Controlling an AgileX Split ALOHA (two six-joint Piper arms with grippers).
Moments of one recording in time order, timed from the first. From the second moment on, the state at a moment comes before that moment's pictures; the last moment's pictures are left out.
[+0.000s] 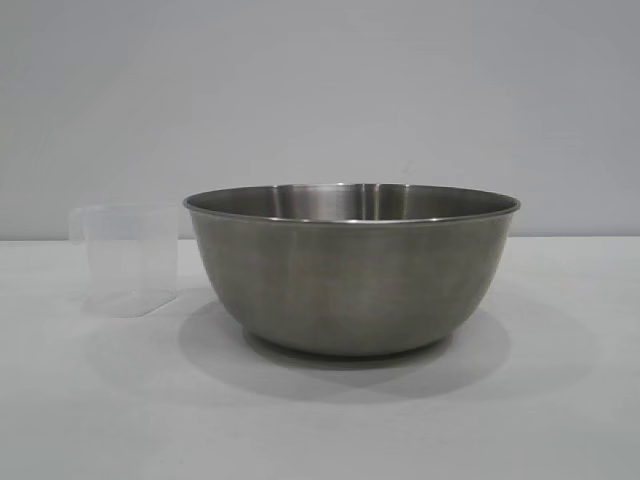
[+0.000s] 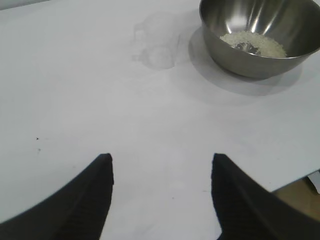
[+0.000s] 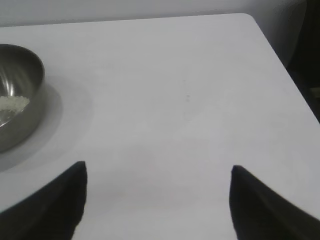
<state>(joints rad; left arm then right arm) -0.32 -0.02 -0.48 -0.01 1.12 0.00 0.01 -0.02 -0.49 0.00 1.14 0.04</state>
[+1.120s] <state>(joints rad) 0.03 -0.02 -0.48 -0.01 1.12 0.00 0.01 -0.02 -0.49 0.00 1.14 0.04</state>
